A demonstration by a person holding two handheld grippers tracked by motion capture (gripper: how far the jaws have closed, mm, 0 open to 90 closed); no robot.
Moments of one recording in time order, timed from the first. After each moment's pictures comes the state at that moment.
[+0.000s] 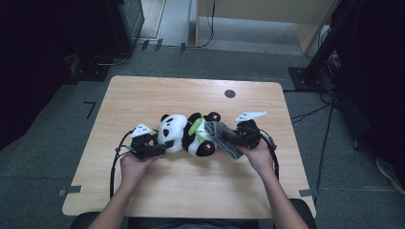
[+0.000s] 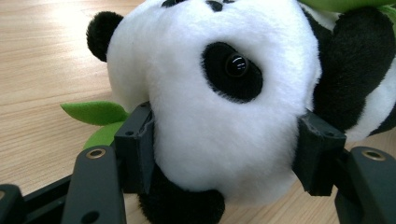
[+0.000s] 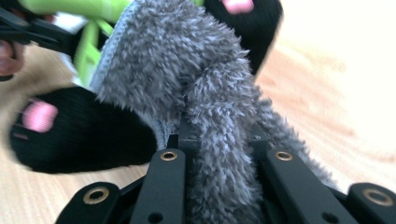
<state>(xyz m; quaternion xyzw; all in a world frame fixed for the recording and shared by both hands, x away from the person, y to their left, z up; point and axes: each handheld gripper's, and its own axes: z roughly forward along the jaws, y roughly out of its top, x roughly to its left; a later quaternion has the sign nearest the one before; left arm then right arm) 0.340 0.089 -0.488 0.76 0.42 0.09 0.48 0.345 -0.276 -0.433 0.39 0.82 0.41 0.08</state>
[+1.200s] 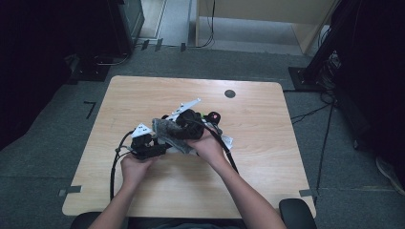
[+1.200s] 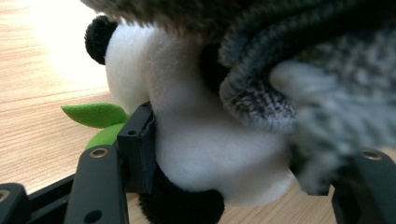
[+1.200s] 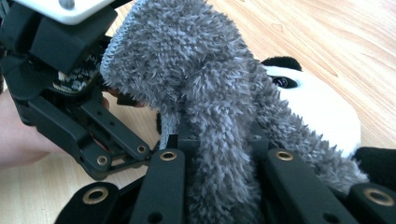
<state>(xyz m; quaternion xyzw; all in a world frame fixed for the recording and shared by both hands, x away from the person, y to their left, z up) 0.337 0.087 -0.485 0.76 0.43 0.09 0.48 0.367 -0.110 -0.404 0.31 0.87 0.38 0.04</state>
